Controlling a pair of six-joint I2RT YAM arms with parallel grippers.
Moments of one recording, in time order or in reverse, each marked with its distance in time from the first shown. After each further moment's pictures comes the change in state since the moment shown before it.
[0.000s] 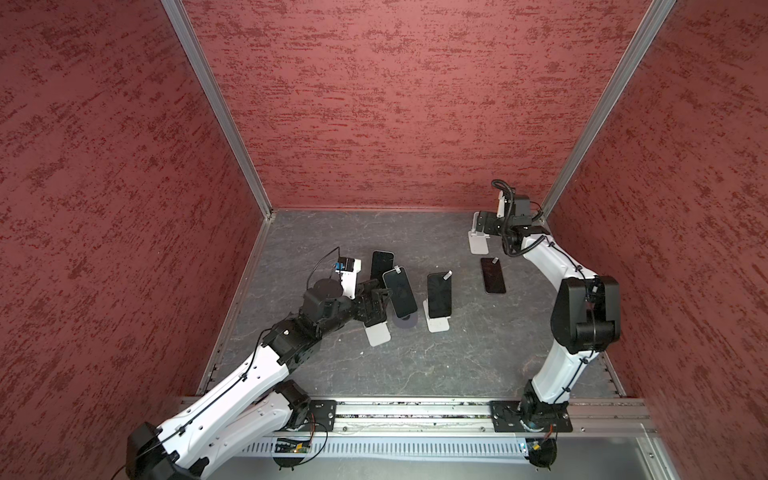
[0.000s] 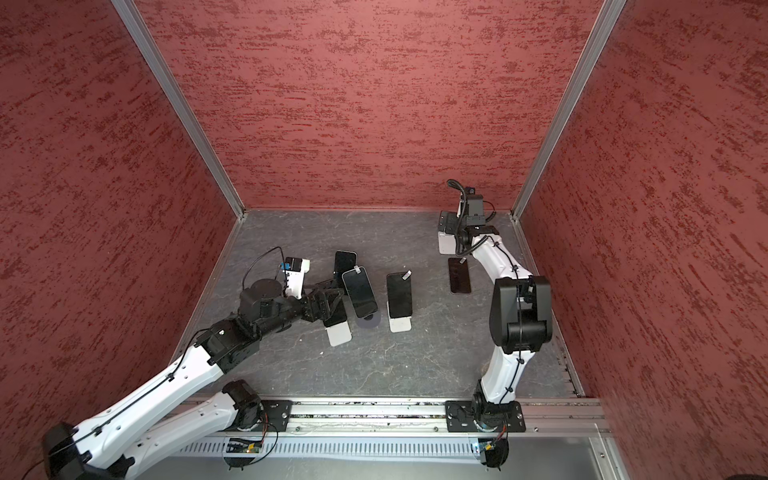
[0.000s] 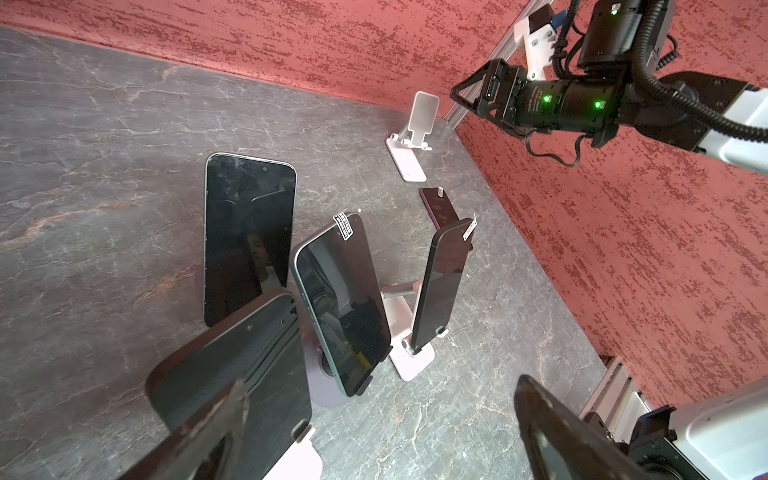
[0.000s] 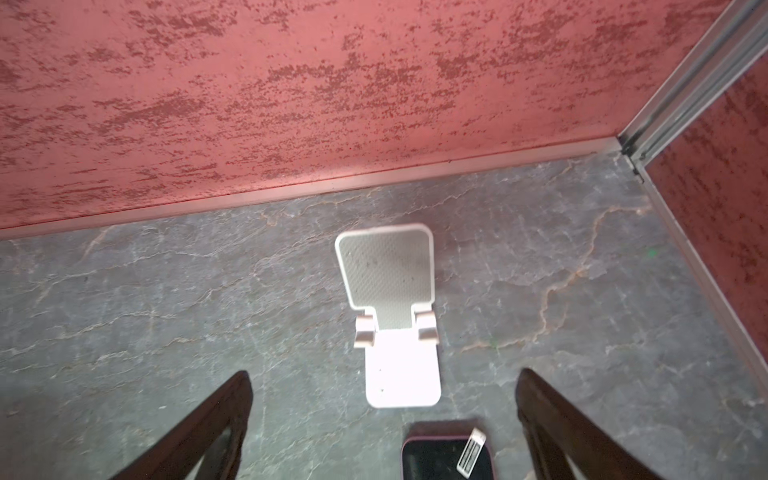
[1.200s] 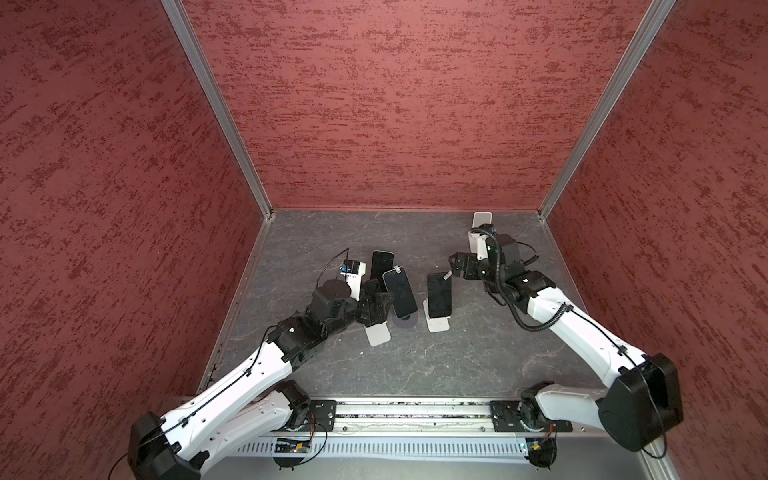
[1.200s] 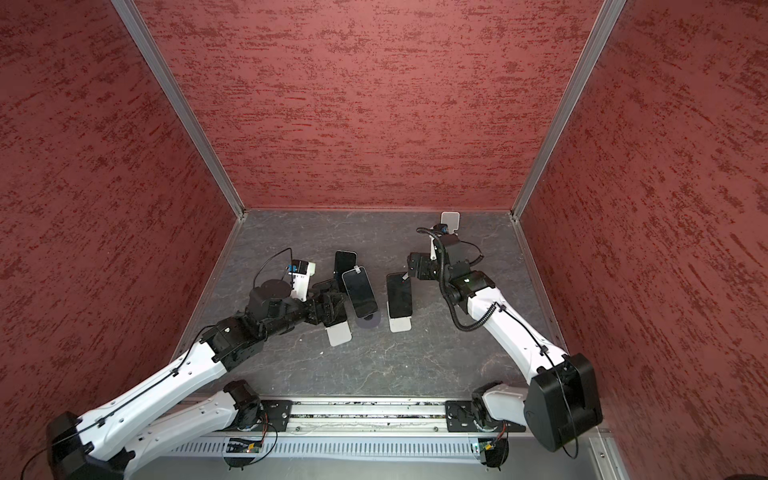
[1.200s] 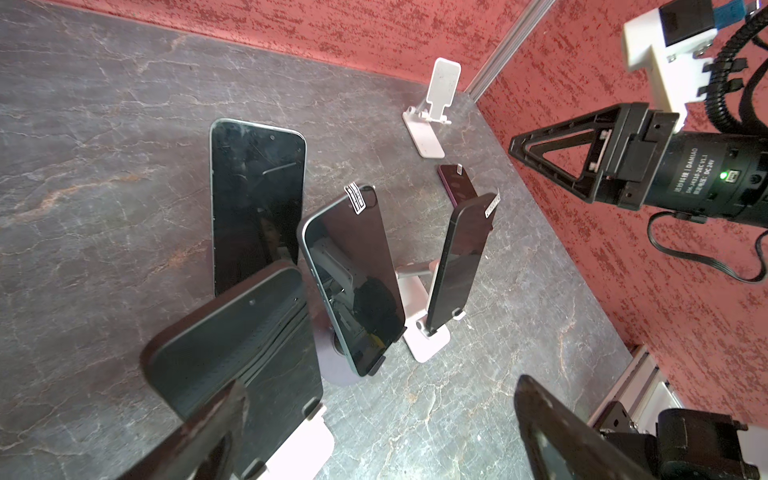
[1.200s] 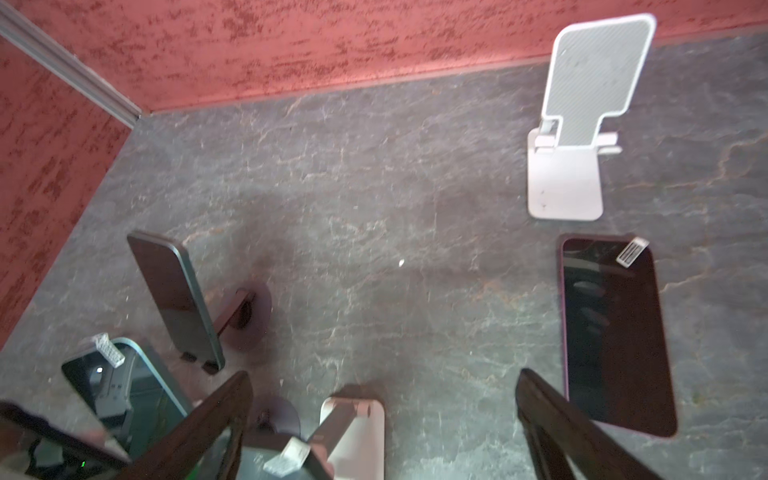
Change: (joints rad) left arm -0.062 0.040 0.015 -0.062 -0.069 -0.004; right arm 0.347 -0.542 -0.447 -0.108 -0.018 0.150
